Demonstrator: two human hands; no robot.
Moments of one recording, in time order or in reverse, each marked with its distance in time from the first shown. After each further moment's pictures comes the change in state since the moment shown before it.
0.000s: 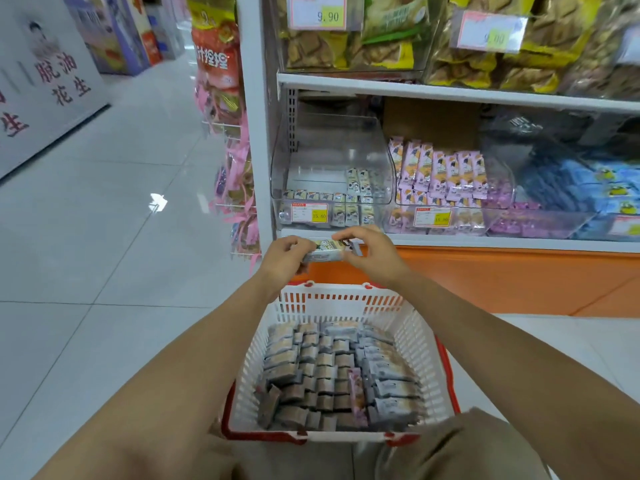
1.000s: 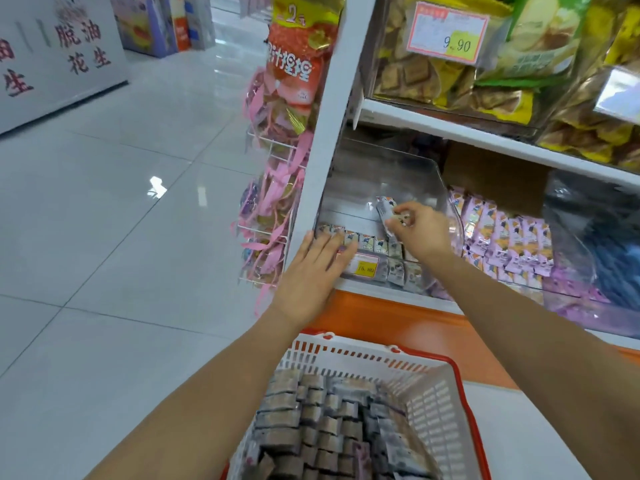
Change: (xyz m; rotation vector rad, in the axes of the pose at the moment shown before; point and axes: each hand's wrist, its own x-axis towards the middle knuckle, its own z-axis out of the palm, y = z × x) left_hand 0.104 -0.037 -0.034 1.249 0.229 0.879; right_hand 0.168 0.001 -0.021 -0.410 0.317 0.186
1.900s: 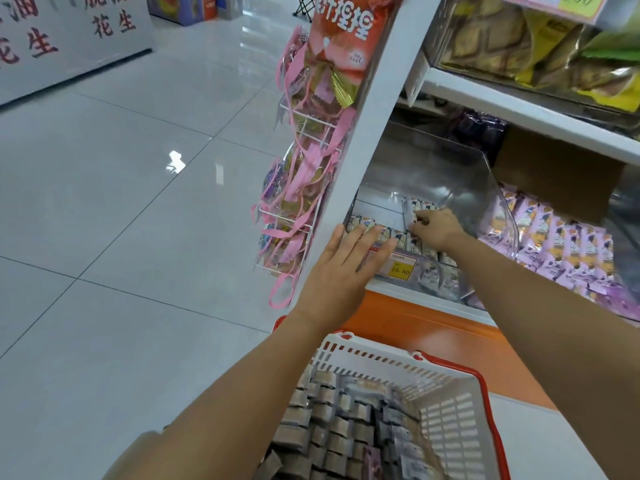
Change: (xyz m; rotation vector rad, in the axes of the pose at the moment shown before) left_hand 0.001 0.001 0.020 -0.102 0.078 -0.048; right_hand 0.056 0.016 0.054 -0.322 -0.394 0.104
